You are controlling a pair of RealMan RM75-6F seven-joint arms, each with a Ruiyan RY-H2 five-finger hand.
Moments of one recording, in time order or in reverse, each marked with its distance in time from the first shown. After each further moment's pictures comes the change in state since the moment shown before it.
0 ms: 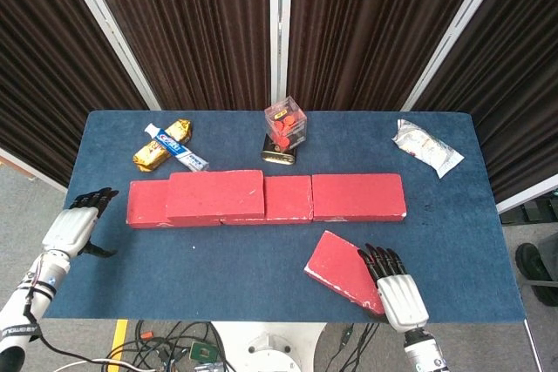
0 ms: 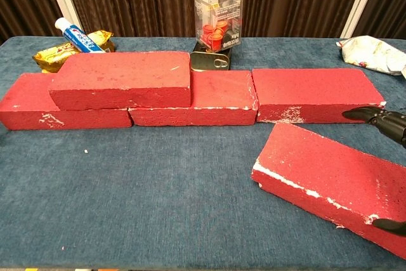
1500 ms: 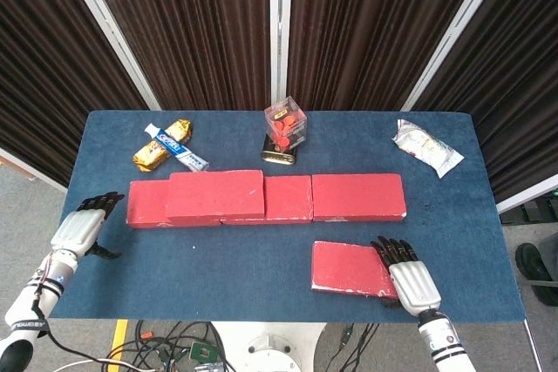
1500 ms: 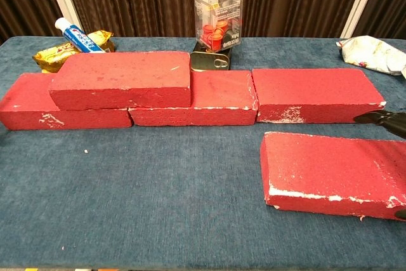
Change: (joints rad) left arm 0.006 -0.027 -0.048 0.009 -0.047 -0.076 0.060; right arm 0.101 0.127 0.065 0.004 0.147 -0.171 0.017
